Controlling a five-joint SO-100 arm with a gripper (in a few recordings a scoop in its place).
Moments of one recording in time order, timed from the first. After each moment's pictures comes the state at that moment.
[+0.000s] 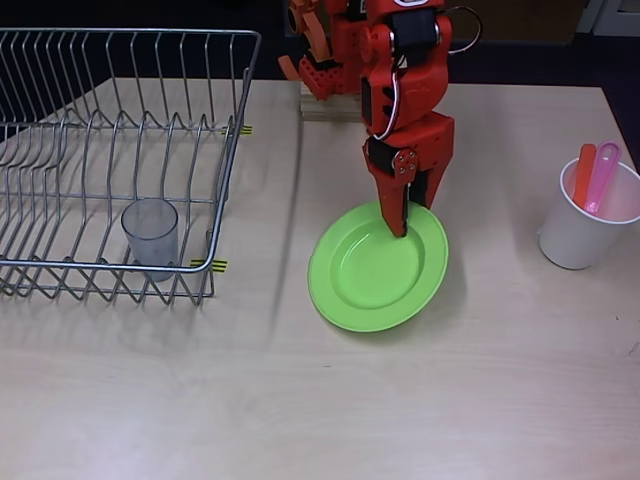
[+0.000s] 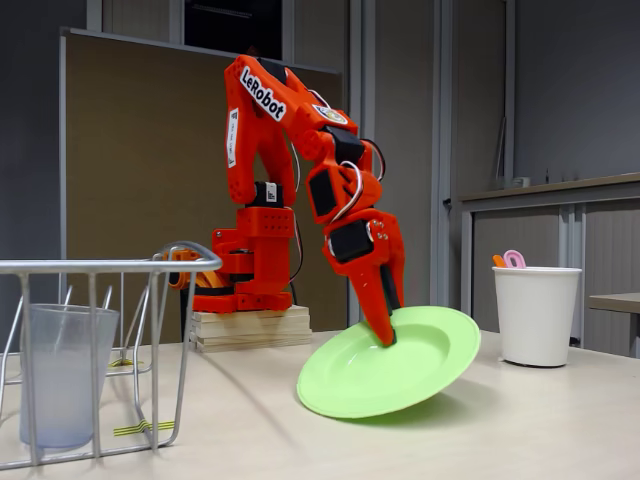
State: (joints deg) arm -17.8 95.8 144.7 28.0 67.6
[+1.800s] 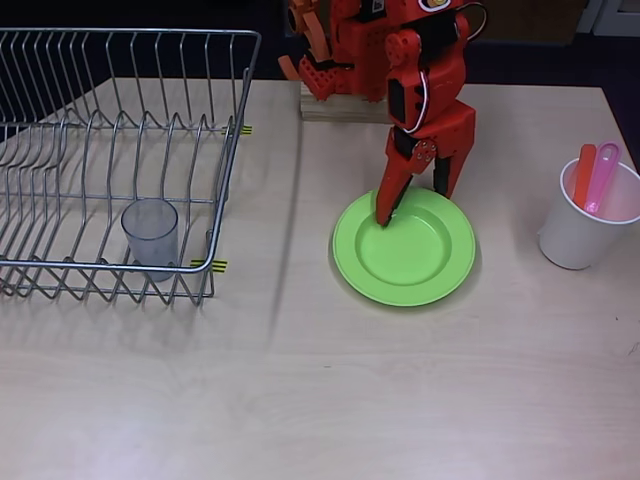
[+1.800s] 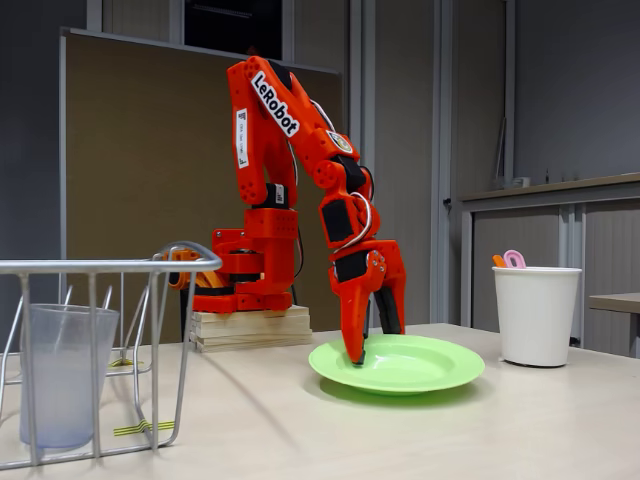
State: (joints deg) arm -33.8 102.0 156.3 20.7 87.6
